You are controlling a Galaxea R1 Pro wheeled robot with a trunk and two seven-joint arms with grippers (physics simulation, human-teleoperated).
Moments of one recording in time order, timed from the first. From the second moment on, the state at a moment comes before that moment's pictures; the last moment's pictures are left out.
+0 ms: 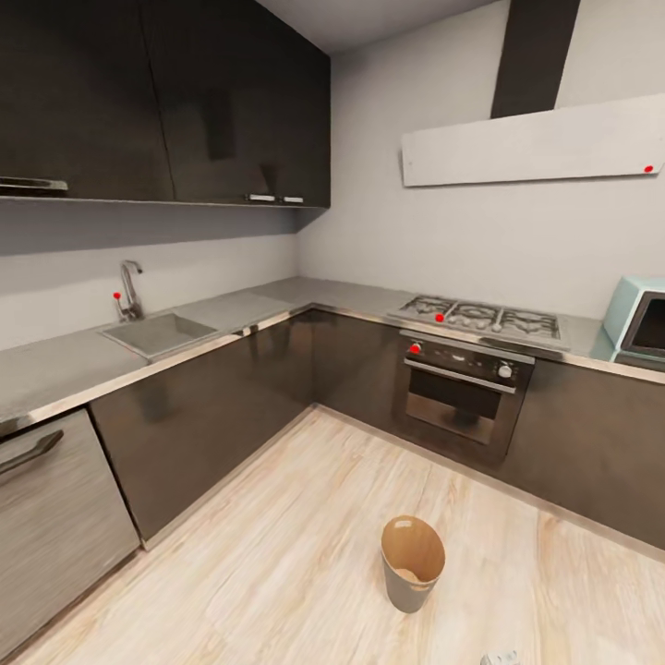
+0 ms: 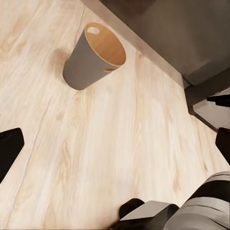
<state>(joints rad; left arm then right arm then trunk) 0.00 0.16 0.42 -0.73 0.02 0.04 -1.19 -0.18 -0.18 -0.04 -0.58 0.01 0.17 0.69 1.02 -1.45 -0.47</state>
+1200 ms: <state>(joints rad) 0.00 0.16 0.42 -0.73 0.02 0.04 -1.19 -0.18 -0.18 -0.04 -0.58 0.01 0.17 0.68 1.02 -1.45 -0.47</state>
